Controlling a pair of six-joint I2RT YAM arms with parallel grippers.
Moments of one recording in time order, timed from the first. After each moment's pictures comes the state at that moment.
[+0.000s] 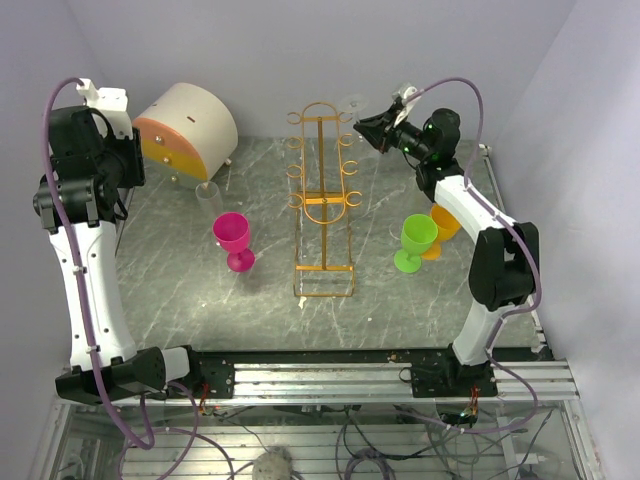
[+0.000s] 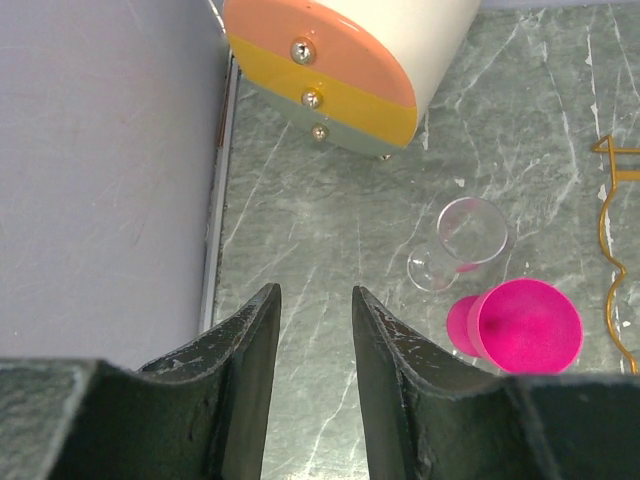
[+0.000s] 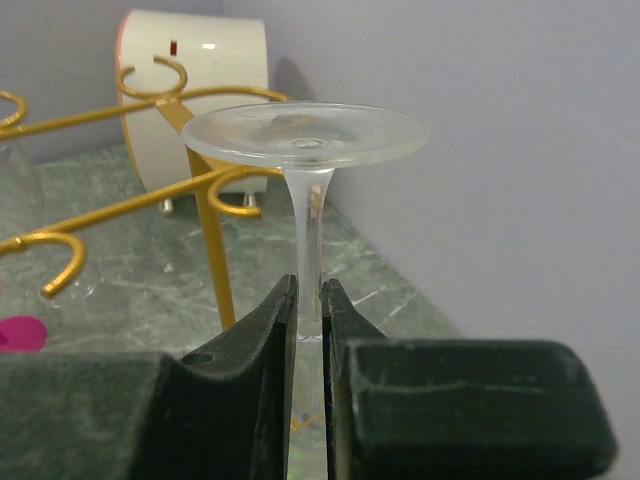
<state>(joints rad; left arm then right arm) 0.21 1.26 1.74 -0.96 0.08 0.18 0.22 1.83 1.47 0.53 -0.75 -0.02</state>
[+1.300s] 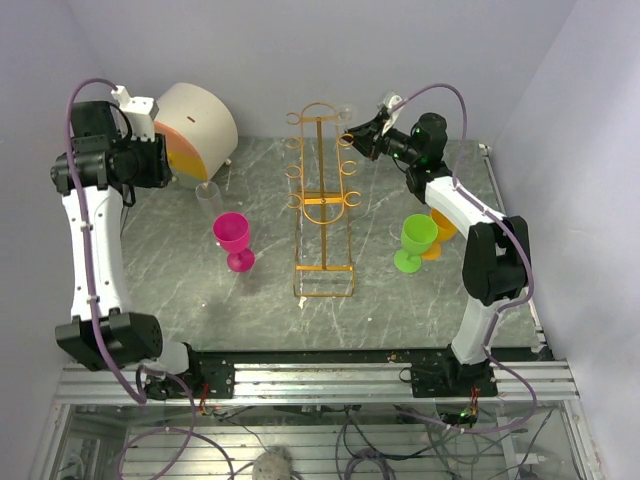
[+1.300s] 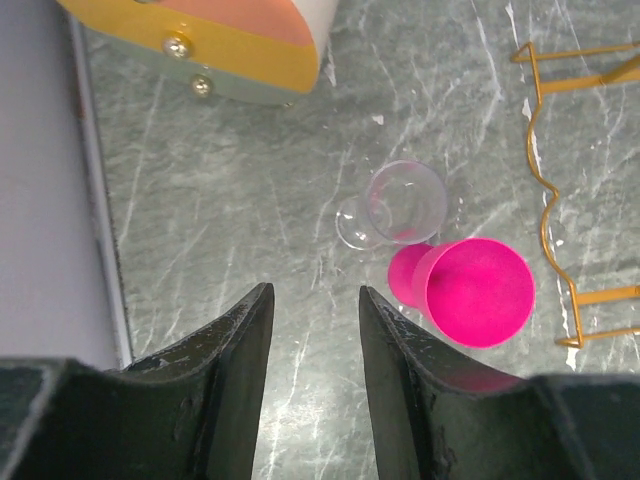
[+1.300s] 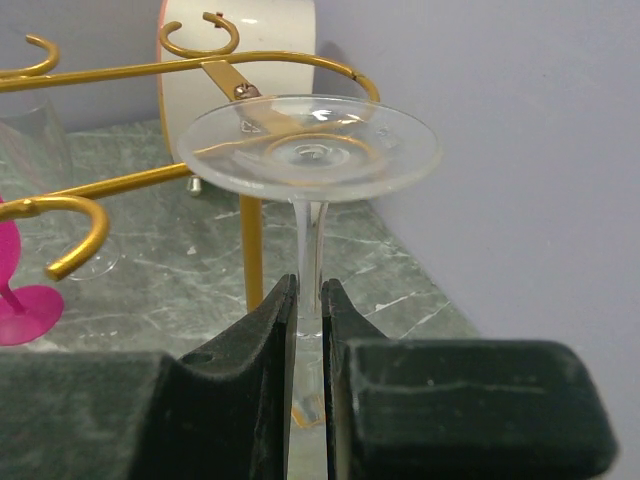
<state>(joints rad) 0.21 1.39 1.73 -1.00 0.28 0.22 0.25 1.88 1.47 0.52 -0.82 -0.08</state>
